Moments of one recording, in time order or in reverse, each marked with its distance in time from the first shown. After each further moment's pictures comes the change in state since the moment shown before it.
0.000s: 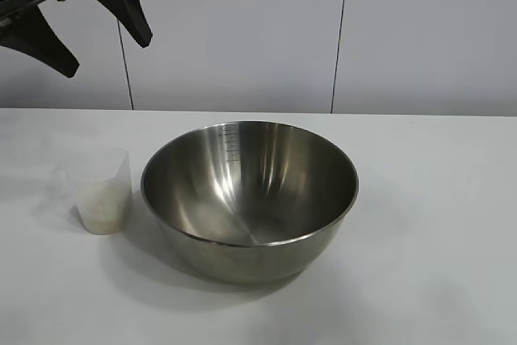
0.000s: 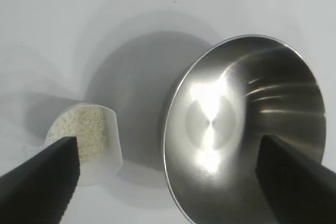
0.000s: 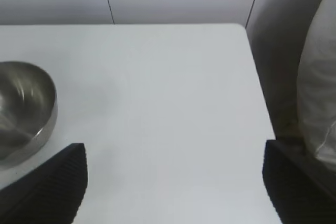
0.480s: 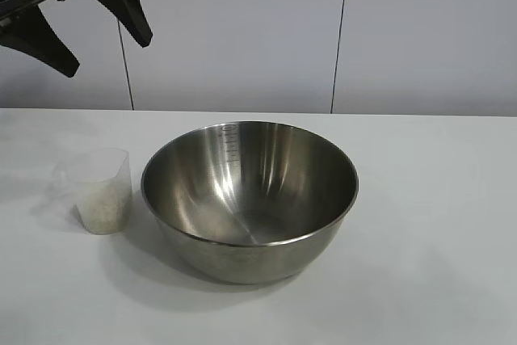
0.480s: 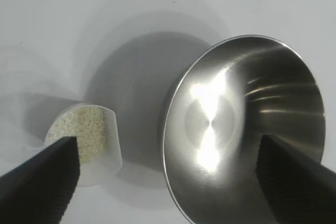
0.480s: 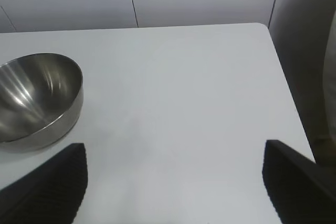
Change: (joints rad) left arm 0.000 0.000 0.000 -0.001 0.005 0.011; right arm 0.000 -0.188 0.205 -0.011 0.000 -0.027
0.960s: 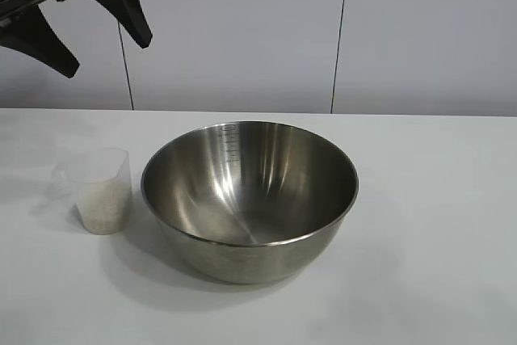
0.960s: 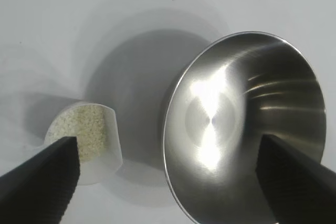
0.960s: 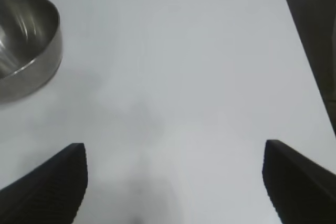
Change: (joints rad) left arm 0.000 0.000 0.000 -0.003 -0.013 0.021; right arm 0.014 0.000 0.143 0.035 0.000 0.001
